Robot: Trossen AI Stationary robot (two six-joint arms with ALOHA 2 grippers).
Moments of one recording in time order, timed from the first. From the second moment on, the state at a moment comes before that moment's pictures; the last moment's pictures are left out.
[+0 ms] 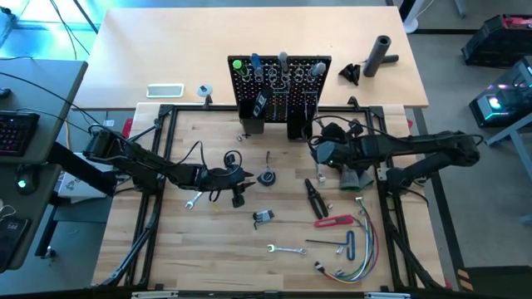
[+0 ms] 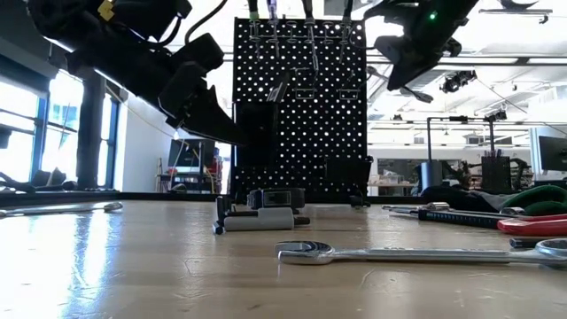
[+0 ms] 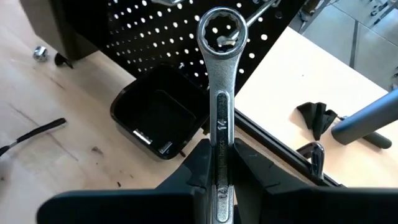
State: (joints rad) left arm -0.14 1.48 0.56 0.37 -0.39 -0.13; right arm 0.00 1.27 1.04 -0.83 0.91 0.57
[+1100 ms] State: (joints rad) left arm -0.14 1.48 0.56 0.37 -0.39 -0.13; right arm -0.19 1.27 1.03 -0.67 0.79 0.36
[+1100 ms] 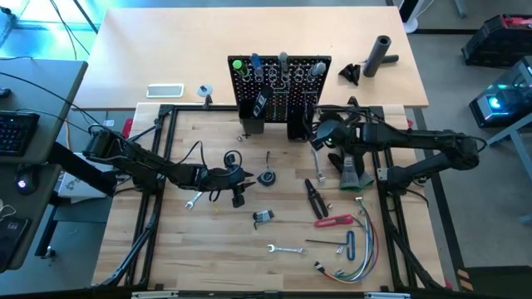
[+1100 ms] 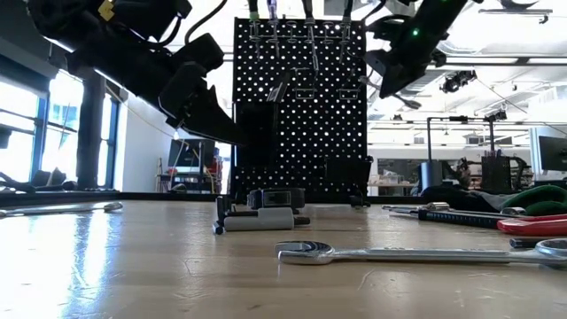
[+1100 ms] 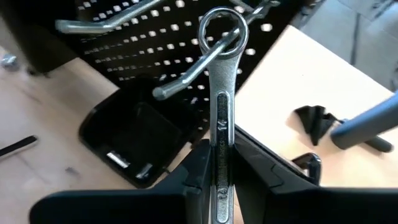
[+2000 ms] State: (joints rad) left arm -0.14 1.48 0.56 0.37 -0.39 -0.15; right arm -0.07 1.22 1.03 -0.78 0.78 0.46
